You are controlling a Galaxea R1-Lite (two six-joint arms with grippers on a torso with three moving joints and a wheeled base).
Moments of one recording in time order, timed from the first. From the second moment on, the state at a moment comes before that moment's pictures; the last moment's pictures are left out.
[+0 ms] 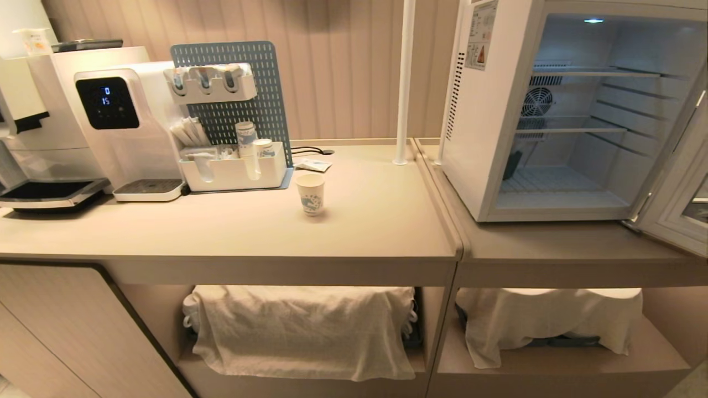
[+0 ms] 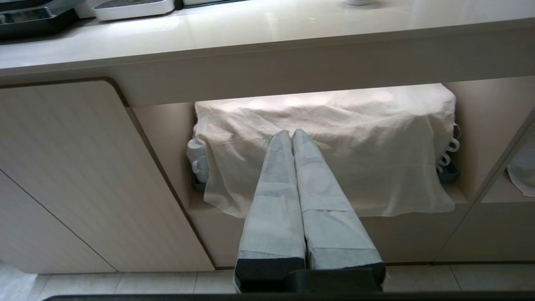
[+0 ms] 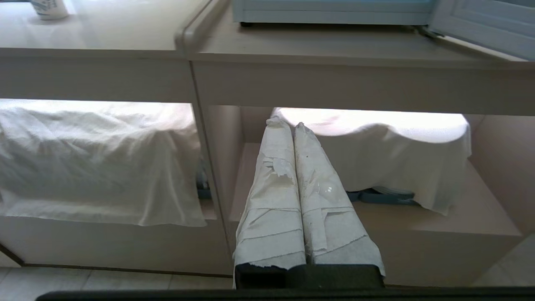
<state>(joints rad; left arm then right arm) 0.00 0.00 0.00 0.01 -0.01 0.09 0.01 0.00 0.00 0.00 0.00 -0.05</state>
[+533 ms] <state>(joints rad) 0.00 0.00 0.00 0.01 -0.01 0.09 0.01 0.00 0.00 0.00 0.00 -0.05</state>
